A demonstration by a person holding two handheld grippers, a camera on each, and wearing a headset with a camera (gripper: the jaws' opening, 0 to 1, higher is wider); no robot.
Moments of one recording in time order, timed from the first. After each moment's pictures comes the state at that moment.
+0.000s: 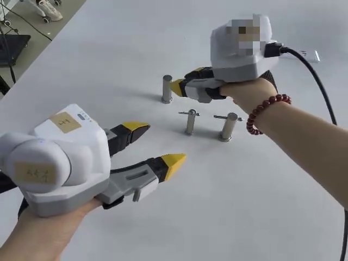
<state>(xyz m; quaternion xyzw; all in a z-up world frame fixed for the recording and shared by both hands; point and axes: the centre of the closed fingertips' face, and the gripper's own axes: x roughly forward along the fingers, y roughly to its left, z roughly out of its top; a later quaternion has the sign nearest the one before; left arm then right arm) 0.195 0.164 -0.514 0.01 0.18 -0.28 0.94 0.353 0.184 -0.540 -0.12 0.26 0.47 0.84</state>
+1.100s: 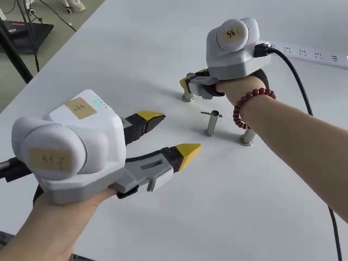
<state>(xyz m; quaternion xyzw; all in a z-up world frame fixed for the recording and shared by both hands) 0.205 0.177 -0.506 0.00 0.17 -0.26 0.95 0.368 0.212 -0.568 -0.16 0.27 0.45 0.83</state>
